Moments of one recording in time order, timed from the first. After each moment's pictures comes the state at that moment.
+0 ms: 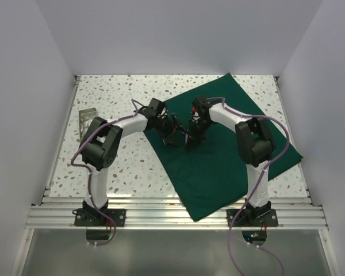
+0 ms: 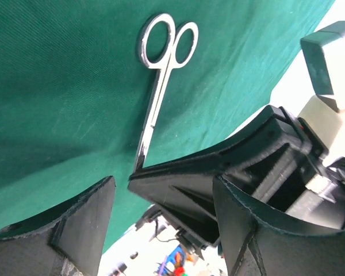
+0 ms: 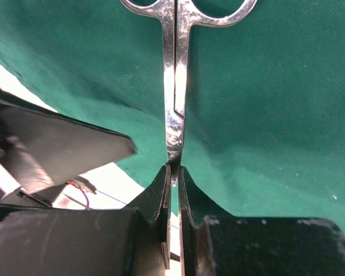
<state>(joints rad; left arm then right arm) -0.50 2.04 1.35 -0.29 0.60 -1.18 0.45 2.09 1.54 -0.88 -0.43 0.58</state>
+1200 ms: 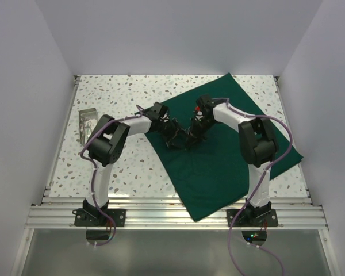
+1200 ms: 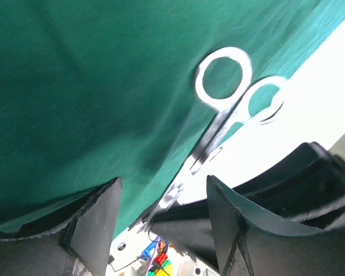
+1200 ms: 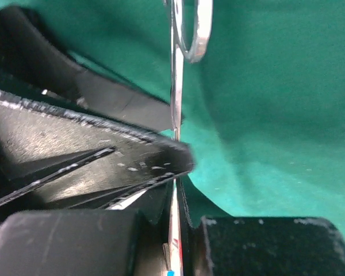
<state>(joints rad) -0.51 2.14 1.36 -0.23 0.66 -1.25 0.41 2.07 1.51 -0.84 -0.52 0.63</state>
